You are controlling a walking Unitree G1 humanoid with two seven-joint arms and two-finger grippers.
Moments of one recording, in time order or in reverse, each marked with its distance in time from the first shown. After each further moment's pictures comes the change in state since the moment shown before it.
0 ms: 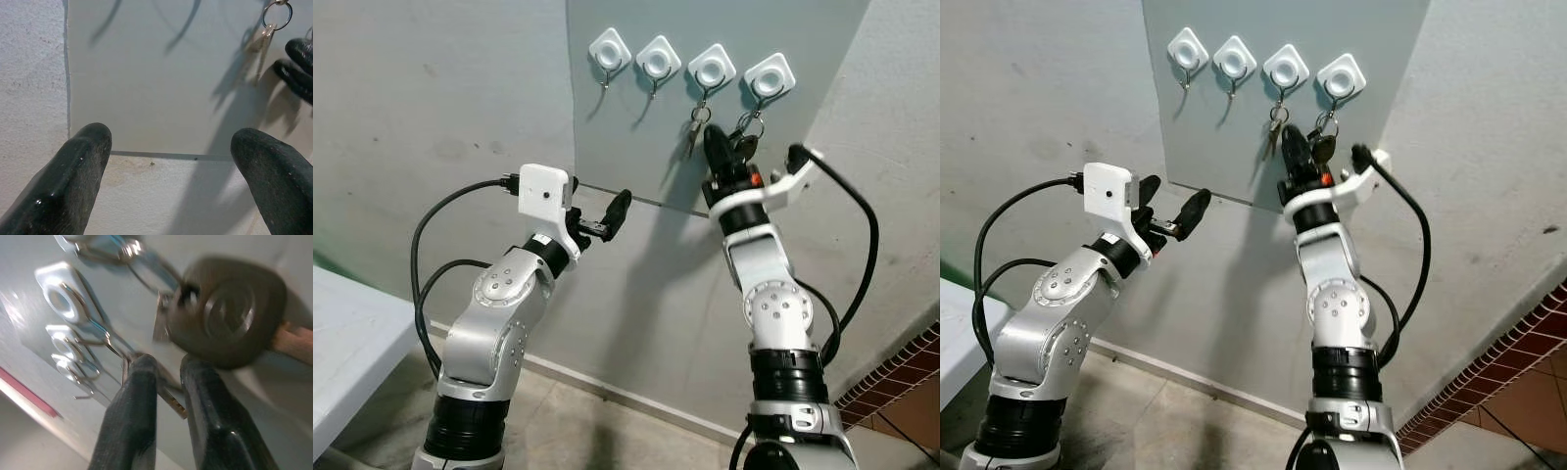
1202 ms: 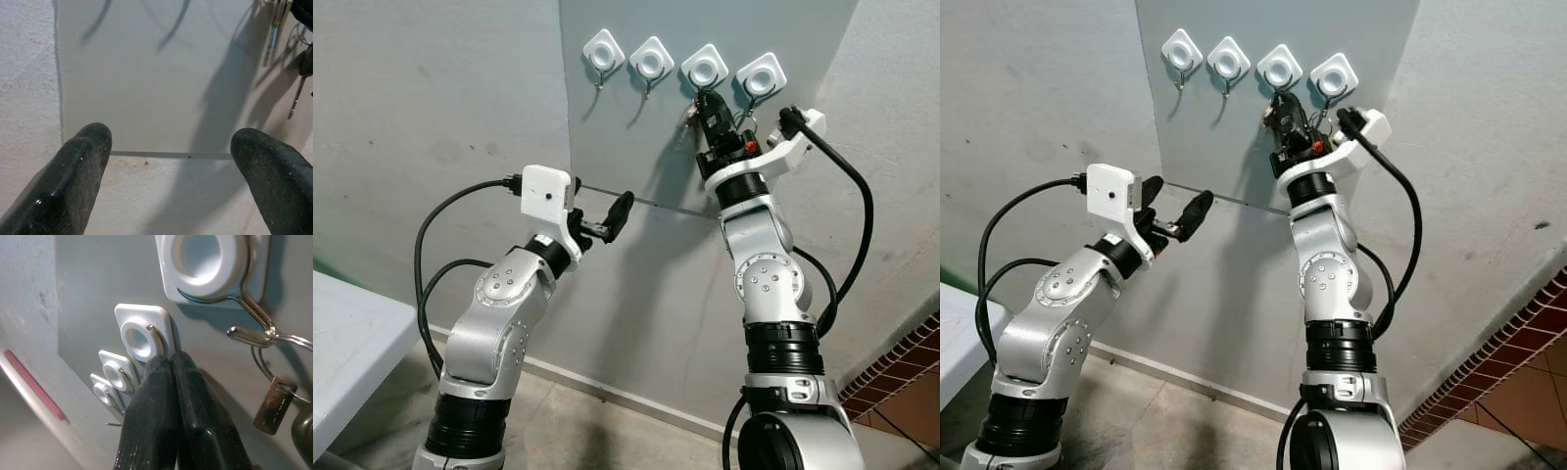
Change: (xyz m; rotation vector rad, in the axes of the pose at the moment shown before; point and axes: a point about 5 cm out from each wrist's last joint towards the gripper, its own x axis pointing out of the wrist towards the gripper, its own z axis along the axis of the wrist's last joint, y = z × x) left arm 0.001 -0.001 -0.002 0.005 0.003 -0.023; right arm 0.027 0.030 0.014 -0.111 -0.052 0.113
